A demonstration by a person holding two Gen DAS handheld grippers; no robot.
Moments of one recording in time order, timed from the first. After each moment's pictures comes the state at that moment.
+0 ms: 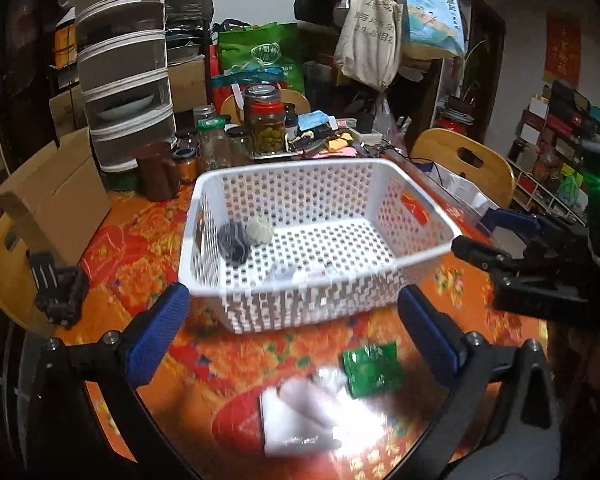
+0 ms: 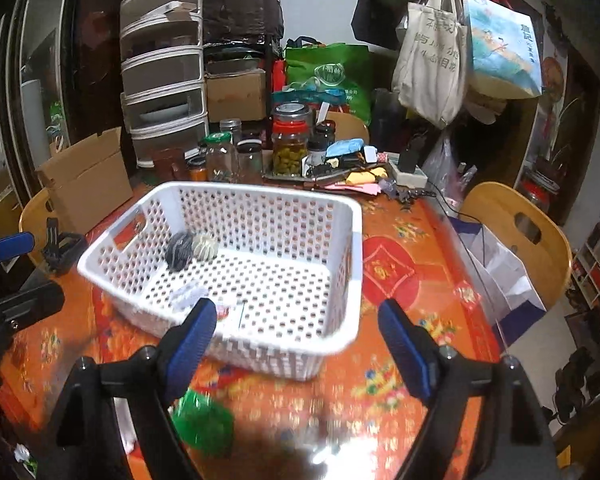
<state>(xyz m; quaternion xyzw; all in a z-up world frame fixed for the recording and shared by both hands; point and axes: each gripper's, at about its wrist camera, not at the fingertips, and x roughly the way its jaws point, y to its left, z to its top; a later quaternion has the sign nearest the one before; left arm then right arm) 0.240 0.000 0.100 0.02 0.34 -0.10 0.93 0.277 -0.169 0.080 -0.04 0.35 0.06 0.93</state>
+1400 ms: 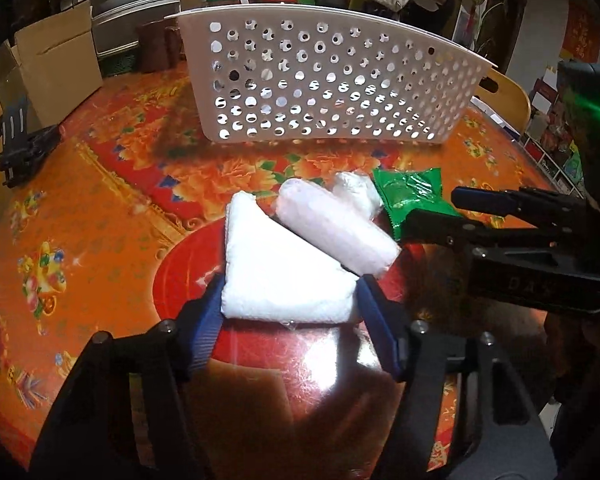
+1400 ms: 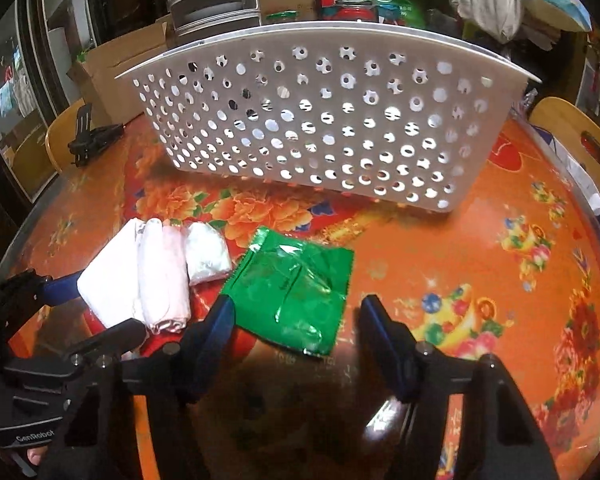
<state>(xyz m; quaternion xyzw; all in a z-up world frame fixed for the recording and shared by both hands) 0.189 0.010 -0.076 -0.01 0.44 -0.09 0.89 0.245 -0.099 -0.066 -0.02 0.46 0.14 0.88</state>
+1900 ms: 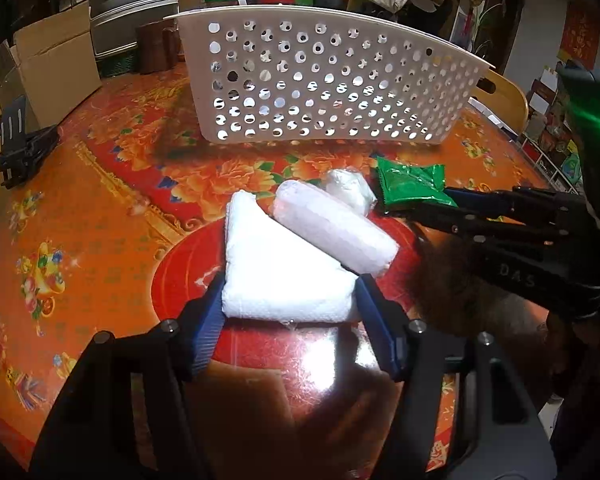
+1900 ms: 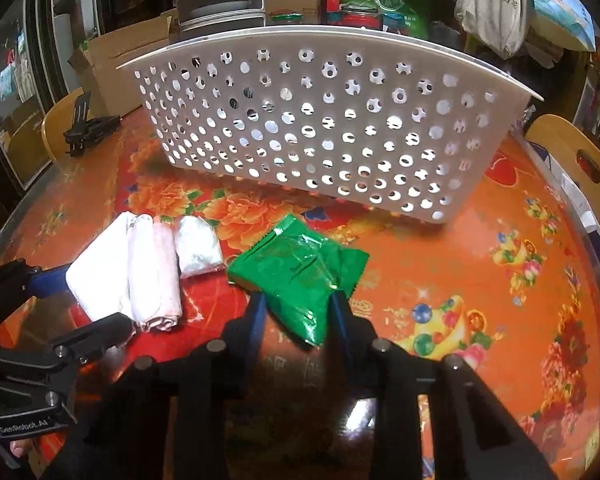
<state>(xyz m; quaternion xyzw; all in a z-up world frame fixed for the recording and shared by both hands) 0.188 0.010 -0.075 -0.01 0.44 -0.09 0.89 0.244 -0.096 -0.068 -0.05 0.45 0.13 0.88</state>
